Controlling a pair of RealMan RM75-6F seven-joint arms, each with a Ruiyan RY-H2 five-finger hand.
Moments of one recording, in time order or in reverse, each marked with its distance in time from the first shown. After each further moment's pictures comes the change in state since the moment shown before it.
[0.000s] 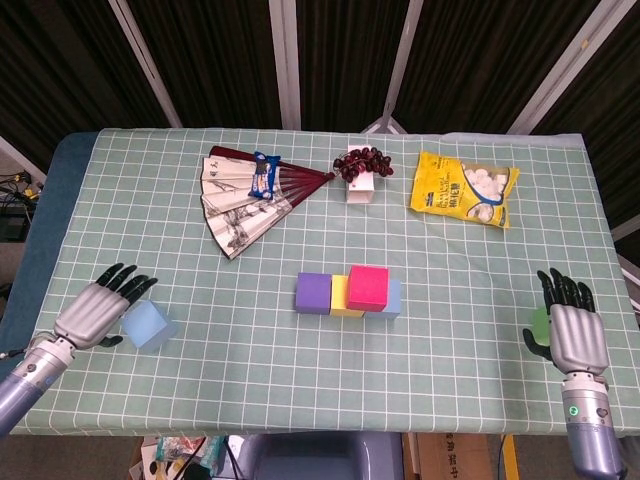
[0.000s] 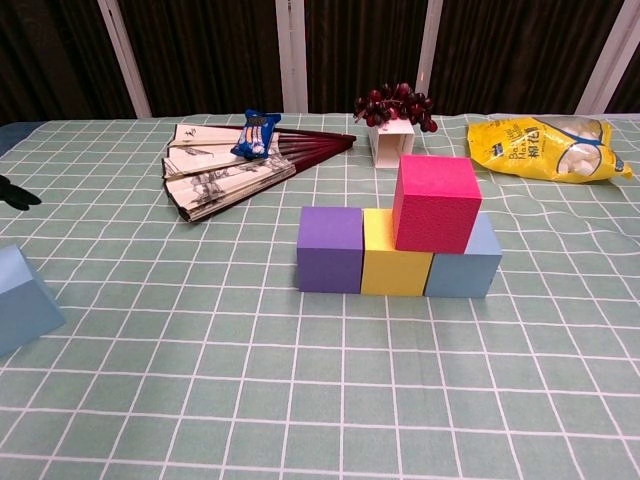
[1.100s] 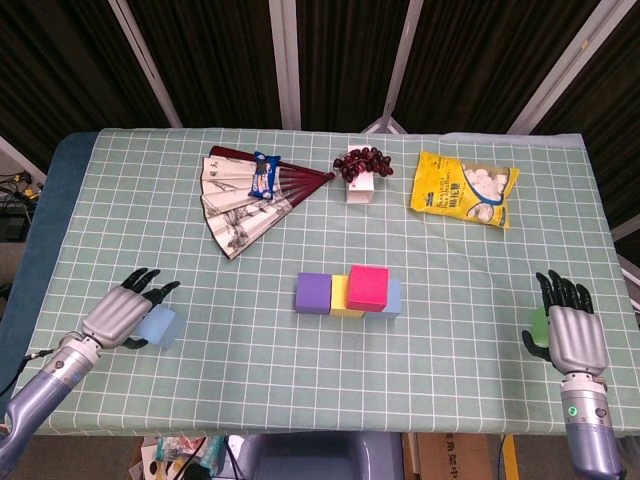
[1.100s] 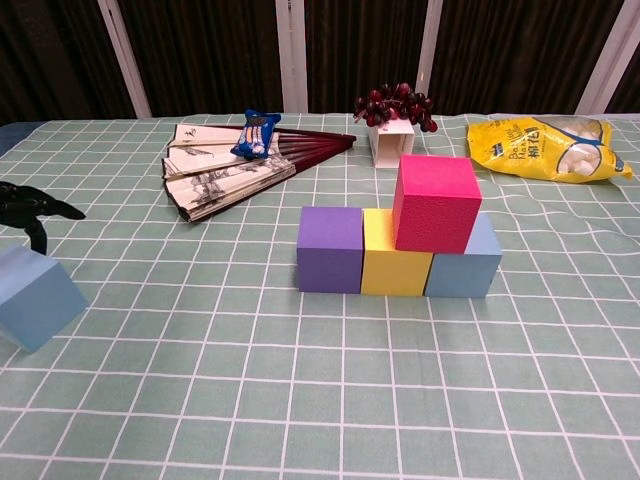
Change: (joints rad) left arm -0.036 -0.079 -0.001 -0.012 -0.061 -0.030 -0.019; right arm -0.013 -0.003 0.014 0.001 0.002 -0.022 -0.012
